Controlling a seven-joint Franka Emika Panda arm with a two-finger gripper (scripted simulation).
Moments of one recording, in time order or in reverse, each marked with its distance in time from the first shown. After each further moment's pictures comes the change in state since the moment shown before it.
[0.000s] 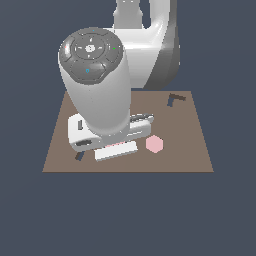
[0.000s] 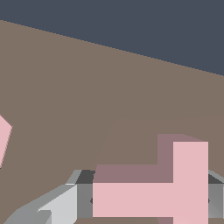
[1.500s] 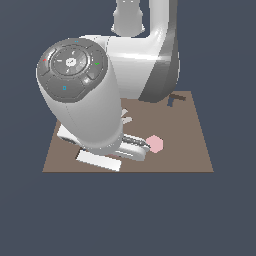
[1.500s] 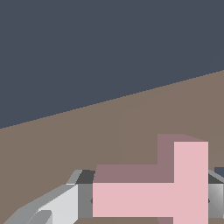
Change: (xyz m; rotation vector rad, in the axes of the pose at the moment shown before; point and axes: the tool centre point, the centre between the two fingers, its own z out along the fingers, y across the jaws) arm 0.021 0.020 -0.002 0.000 0.000 0.503
